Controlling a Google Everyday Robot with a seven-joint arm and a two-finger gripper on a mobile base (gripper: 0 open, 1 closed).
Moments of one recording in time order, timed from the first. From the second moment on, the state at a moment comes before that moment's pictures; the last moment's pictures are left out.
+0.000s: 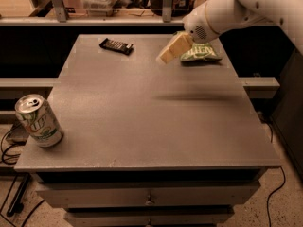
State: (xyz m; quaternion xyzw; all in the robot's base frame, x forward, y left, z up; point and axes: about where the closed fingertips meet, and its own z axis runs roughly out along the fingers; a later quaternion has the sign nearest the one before) arm 0.687 -0.059 0.944 -0.51 0.74 0.13 0.41
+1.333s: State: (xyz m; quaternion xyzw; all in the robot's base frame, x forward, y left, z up) arm 0.784 0.068 0.873 -0.51 0.71 0.21 0.44
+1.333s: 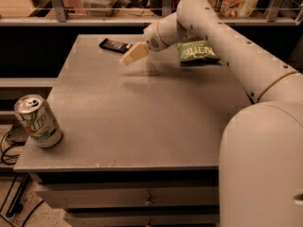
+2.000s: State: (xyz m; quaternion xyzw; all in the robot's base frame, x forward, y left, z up) arm 0.793 0.084 0.865 -0.48 0.72 0.23 0.44
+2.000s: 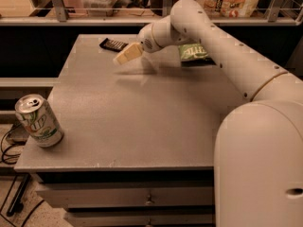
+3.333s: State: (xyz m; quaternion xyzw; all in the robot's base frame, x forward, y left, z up) arm 0.844 0.113 0.838 -0.40 0.73 0.28 0.47
